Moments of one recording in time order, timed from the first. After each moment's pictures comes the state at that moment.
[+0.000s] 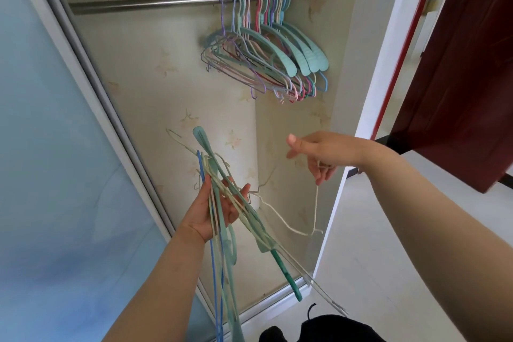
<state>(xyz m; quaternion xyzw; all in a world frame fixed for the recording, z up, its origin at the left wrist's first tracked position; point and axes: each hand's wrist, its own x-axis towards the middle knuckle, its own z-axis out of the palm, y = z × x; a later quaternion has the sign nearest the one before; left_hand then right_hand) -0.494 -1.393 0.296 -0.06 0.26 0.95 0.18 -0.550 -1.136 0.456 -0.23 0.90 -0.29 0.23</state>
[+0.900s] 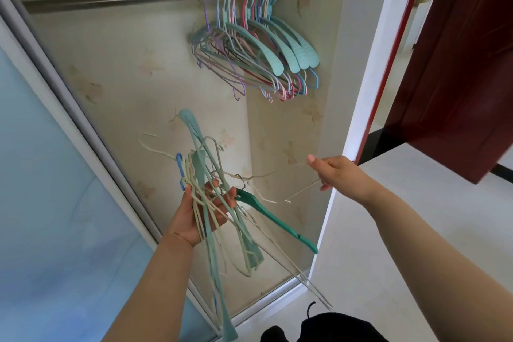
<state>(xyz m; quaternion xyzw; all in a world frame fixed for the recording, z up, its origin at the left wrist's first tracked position) -0.513 -1.414 0.266 0.02 0.27 0.95 0.17 -0.564 -1.097 0.376 -0.11 0.88 -0.46 0.08</state>
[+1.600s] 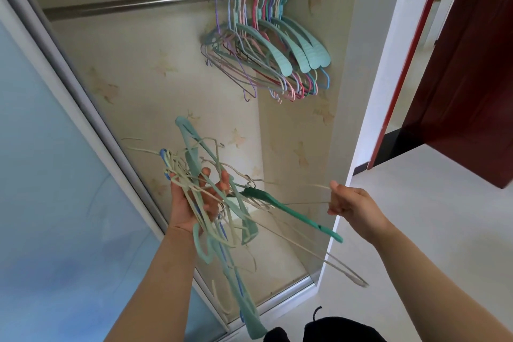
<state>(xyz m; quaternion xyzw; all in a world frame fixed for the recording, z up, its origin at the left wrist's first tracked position) -0.510 -1.418 0.293 0.09 0.23 0.96 0.13 -0.550 -1.080 0.302 -0.06 0.68 -0.72 0.13</state>
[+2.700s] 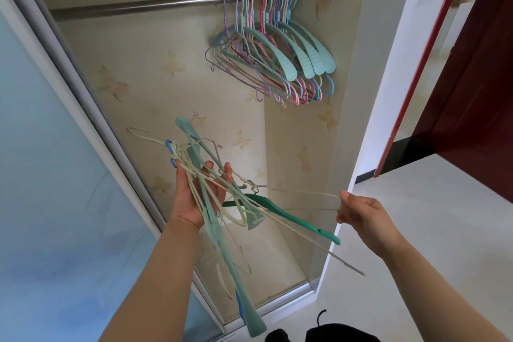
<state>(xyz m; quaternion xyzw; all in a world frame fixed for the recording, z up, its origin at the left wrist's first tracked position) -0.524 -1.404 0.313 0.00 0.17 0.98 0.07 -0.549 -1.059 0.302 -0.07 0.69 -0.71 0.09</state>
